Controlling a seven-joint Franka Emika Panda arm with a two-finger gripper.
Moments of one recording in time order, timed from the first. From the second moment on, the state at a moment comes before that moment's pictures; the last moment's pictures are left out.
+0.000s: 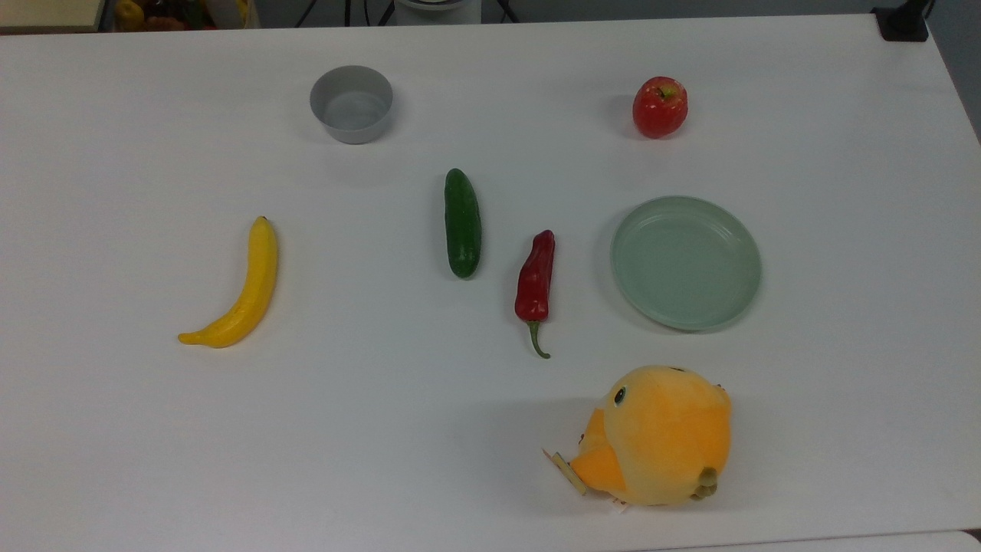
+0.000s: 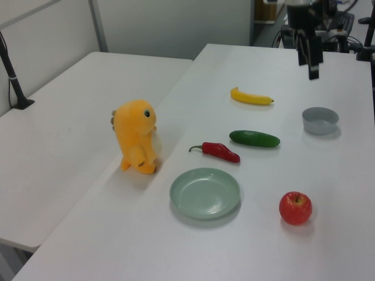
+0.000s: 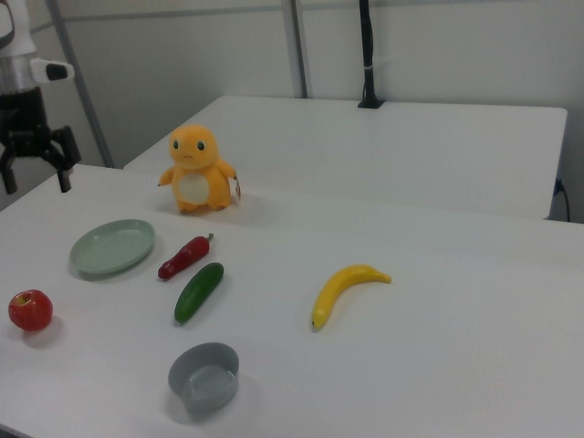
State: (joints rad) arm 0.28 -0.02 0.13 -1.60 0.04 1.41 -0.07
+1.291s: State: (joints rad) arm 0.36 0.03 0.35 -2.06 0.07 2.04 0.19
